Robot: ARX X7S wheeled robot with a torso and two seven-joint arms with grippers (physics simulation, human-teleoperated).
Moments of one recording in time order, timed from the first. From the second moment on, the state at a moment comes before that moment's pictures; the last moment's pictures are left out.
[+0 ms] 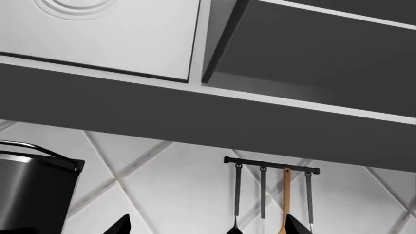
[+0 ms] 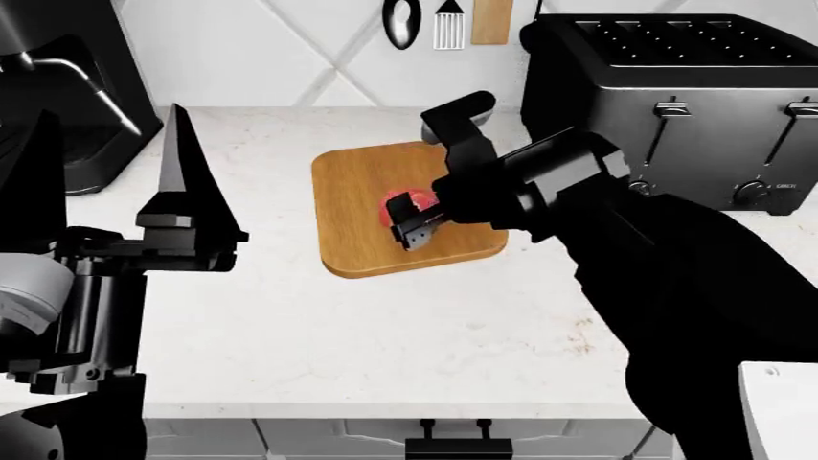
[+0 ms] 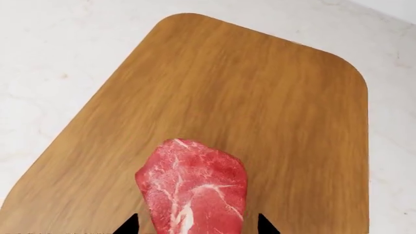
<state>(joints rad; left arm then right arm) -0.29 -0.37 0.01 0.70 -0.50 -0.18 -0.25 1.58 0.01 -1.53 1.18 1.31 0.64 -0.28</state>
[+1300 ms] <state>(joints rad) -1.23 -0.13 0.15 -0.23 -0.47 -0.44 -0.37 1.72 0.80 -1.16 -0.17 1.61 0.50 0.58</state>
